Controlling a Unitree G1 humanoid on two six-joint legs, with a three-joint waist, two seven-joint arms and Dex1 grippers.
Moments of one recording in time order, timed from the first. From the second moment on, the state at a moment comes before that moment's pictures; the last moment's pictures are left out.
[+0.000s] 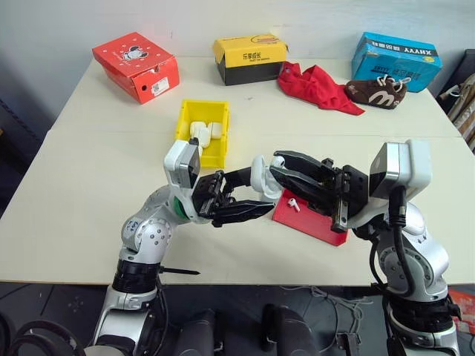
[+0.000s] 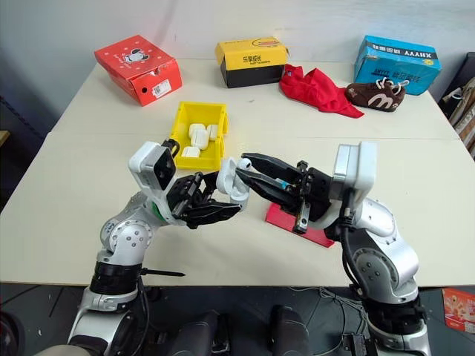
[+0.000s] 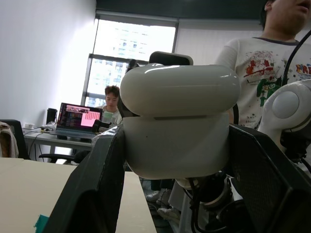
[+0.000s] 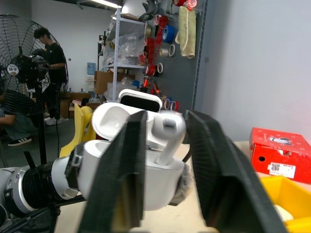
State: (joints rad) left arm -0.51 0.21 -0.02 -0.14 -0.83 0.50 -1.18; right arm -0.32 -0.43 -0.05 -0.53 0.83 0.31 0.87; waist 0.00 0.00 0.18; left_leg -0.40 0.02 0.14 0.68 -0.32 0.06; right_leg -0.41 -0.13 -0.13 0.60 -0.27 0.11
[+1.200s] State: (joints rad) left arm -0.41 0.44 0.06 -0.14 -0.78 0.40 -1.24; right arm 0.14 -1.06 -0.54 -0.08 0.47 0.33 1.04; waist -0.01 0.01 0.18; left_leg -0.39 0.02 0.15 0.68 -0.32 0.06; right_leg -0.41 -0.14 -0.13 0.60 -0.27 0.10
